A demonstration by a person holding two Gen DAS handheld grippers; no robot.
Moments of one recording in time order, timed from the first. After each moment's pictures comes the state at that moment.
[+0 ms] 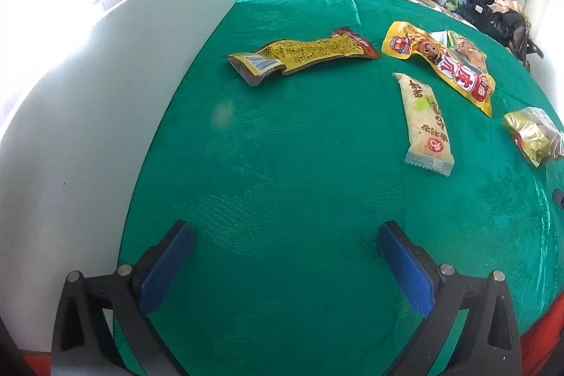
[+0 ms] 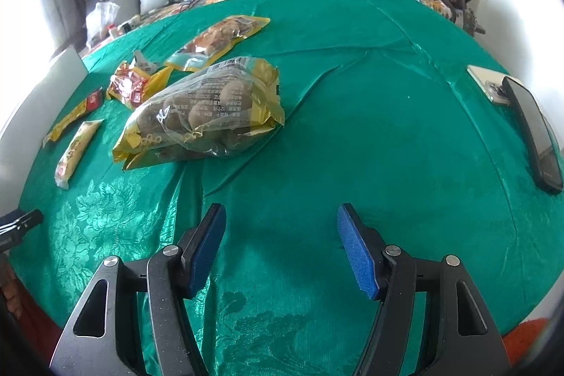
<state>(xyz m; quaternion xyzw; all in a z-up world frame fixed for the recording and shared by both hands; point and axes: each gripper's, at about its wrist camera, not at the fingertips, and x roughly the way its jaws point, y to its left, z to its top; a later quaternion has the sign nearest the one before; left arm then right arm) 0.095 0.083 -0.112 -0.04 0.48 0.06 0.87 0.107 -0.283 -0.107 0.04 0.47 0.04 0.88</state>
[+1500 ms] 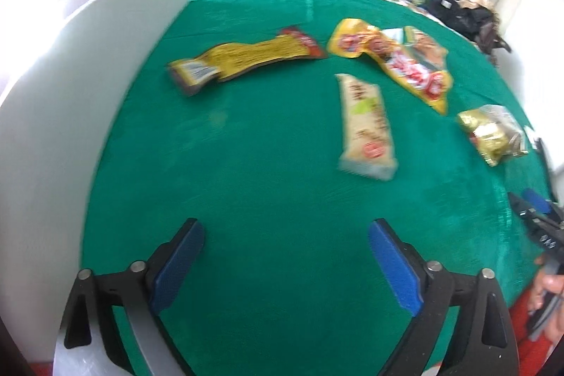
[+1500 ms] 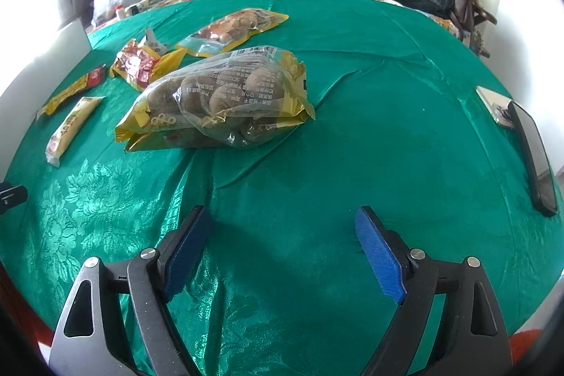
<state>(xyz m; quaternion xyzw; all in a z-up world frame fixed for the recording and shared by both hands) 0.118 0.060 -0.095 -0.07 0.50 -0.04 0.86 0.107 -0.262 -0.113 -0.01 0.46 0.04 0.89</state>
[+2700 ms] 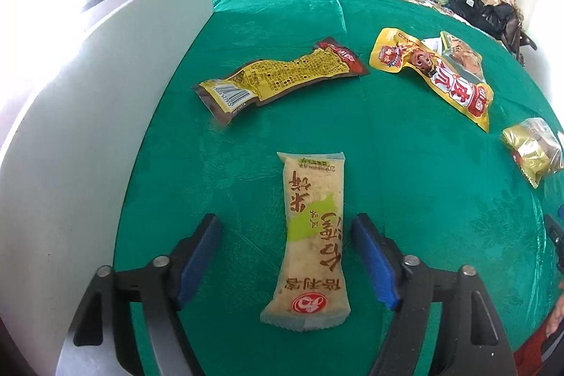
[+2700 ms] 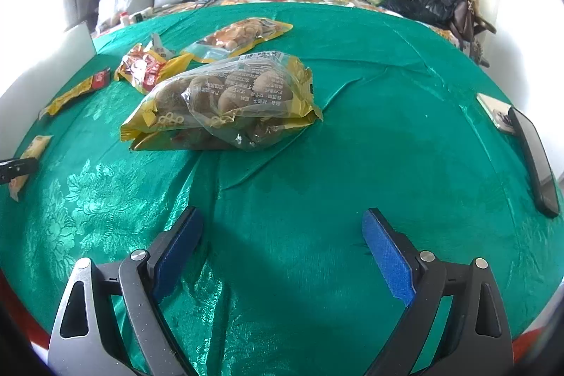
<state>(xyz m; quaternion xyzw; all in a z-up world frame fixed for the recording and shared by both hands) 0.127 0.082 -0.100 -0.03 0.49 0.04 0.87 0.098 -0.259 -0.118 -0.01 0.43 0.04 0.90</state>
